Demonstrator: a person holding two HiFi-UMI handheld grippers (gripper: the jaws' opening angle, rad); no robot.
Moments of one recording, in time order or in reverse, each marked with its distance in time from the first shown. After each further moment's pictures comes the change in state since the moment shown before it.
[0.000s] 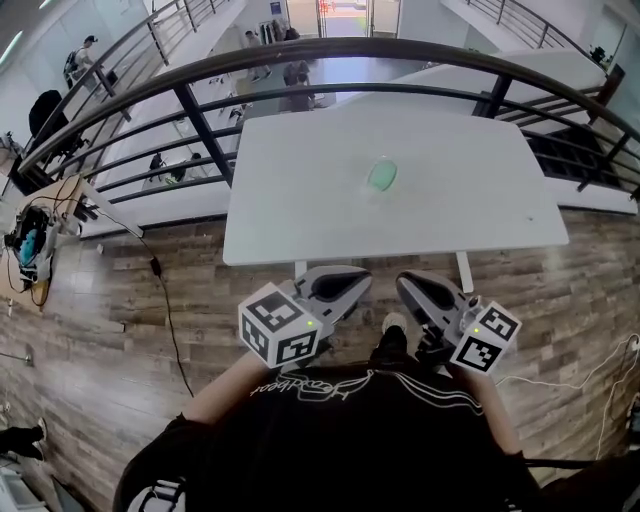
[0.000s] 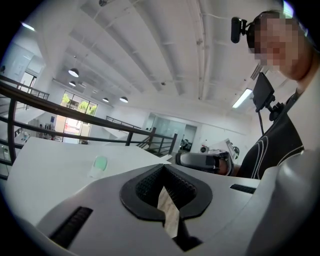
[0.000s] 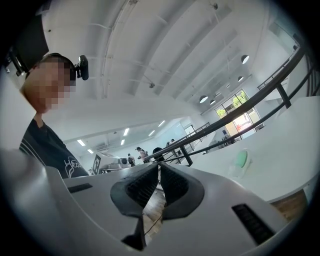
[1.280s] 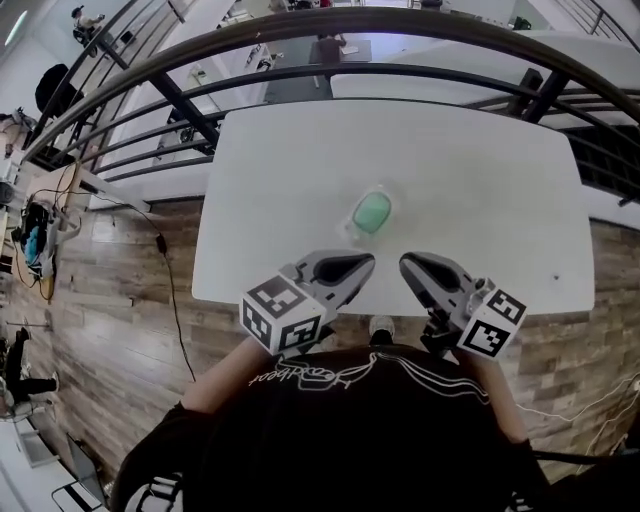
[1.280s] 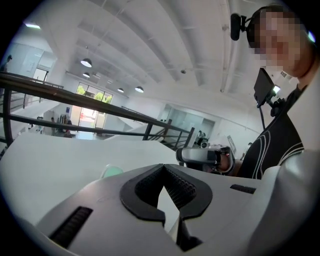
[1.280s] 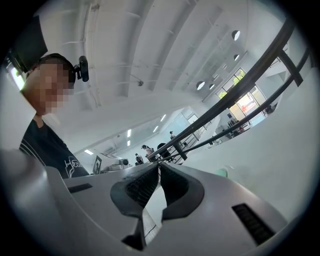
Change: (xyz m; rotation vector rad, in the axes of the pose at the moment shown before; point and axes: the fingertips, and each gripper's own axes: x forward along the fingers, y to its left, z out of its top) left arm 0.198 0.194 0.039 -0.104 0.109 0.153; right arm 0.075 -0.269 0.072 0.153 0.088 0.116
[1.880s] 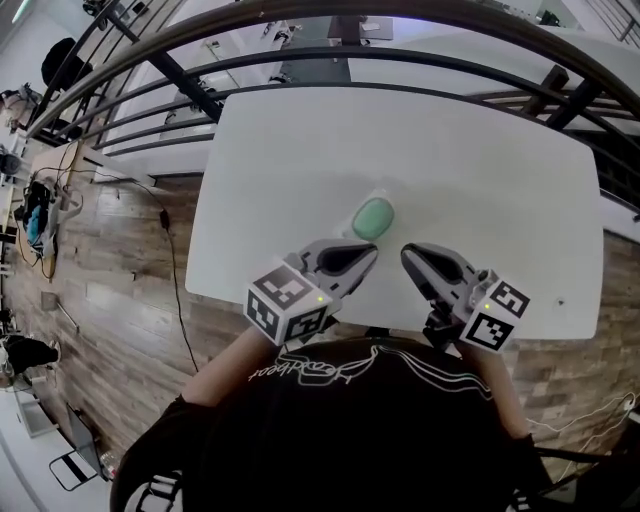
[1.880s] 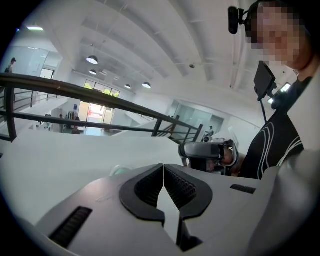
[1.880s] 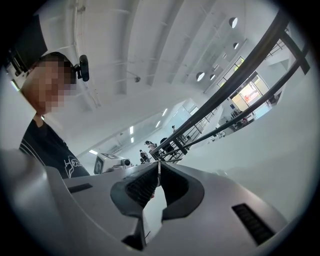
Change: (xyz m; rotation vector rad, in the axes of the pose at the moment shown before) left arm 0.054 0.065 0.003 -0.035 0.055 0.082; right arm 0.032 -0.075 0.019 0.056 0.075 0.056
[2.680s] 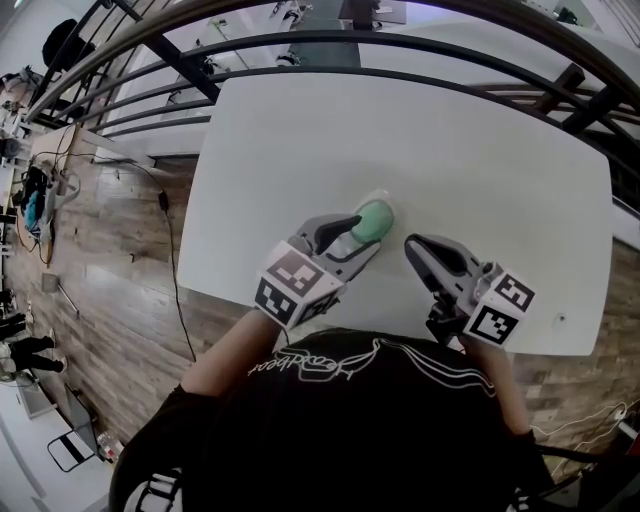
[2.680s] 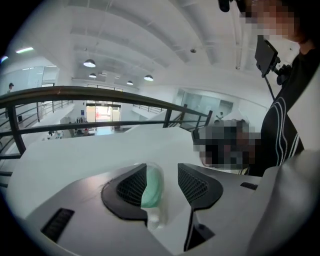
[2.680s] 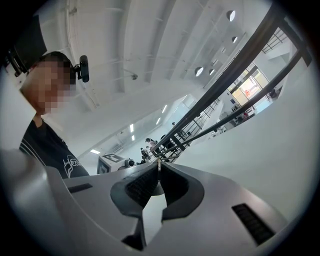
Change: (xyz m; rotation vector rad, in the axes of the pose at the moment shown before) left arm 0.033 0.056 -0.025 0.107 0.104 0.138; right arm 0.013 -0.043 -0.006 0.024 0.041 0.021
